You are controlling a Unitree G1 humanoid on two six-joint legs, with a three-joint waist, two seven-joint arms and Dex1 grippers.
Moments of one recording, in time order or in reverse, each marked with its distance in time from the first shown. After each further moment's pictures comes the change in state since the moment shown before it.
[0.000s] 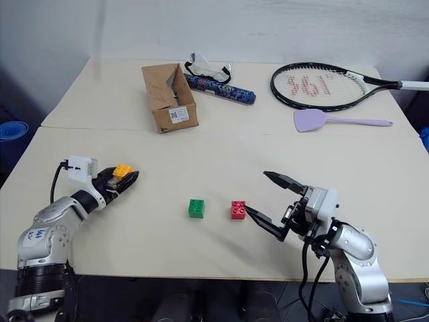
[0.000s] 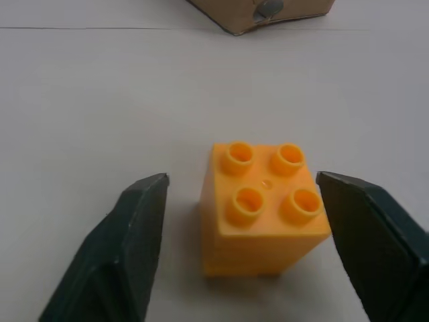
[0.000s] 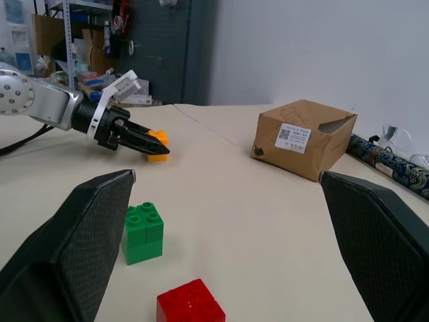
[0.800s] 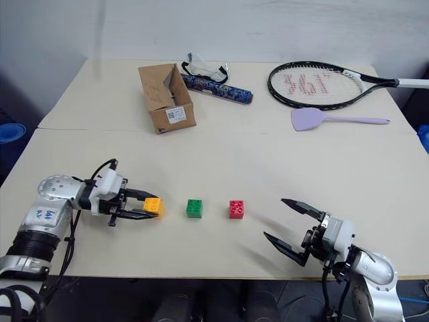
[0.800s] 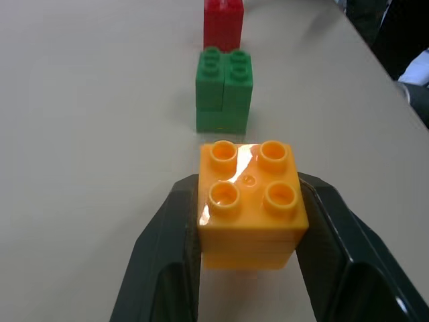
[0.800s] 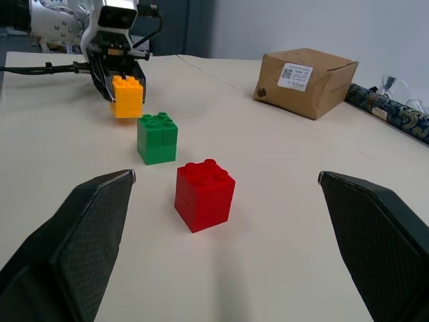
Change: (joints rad) left arm -0.282 0.211 -0.447 0.452 0.030 -0.702 -1.042; right arm 0.131 -0.027 -0.080 0.213 -0.008 -0.225 0.201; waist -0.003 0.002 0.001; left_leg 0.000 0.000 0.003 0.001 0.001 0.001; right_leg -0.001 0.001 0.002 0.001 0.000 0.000
